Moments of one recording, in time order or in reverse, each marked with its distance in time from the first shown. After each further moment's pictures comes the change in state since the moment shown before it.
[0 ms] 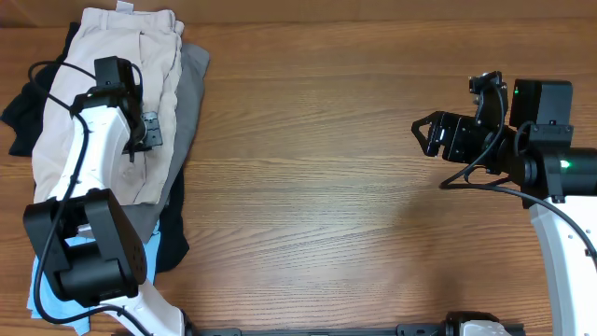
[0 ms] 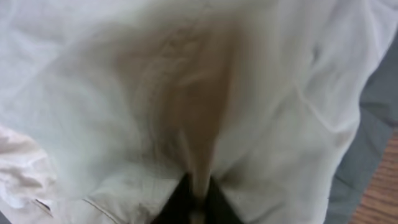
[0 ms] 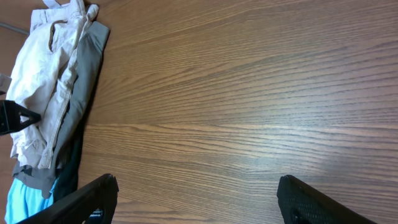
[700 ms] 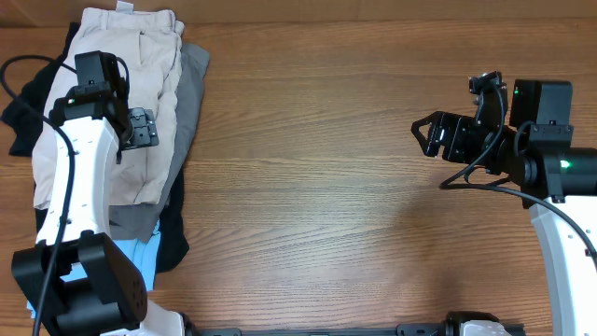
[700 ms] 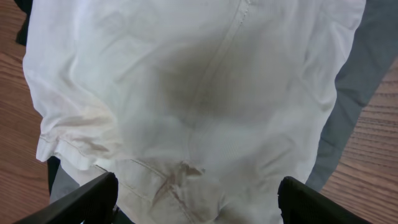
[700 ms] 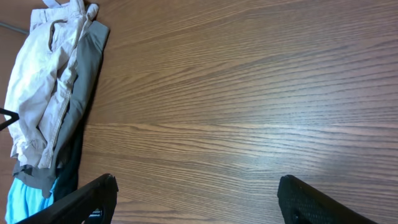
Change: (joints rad) left arm 0.006 -0.164 0.000 -0.073 -0.048 -0.001; right arm 0.000 0.000 0.000 -0.003 0.000 0.000
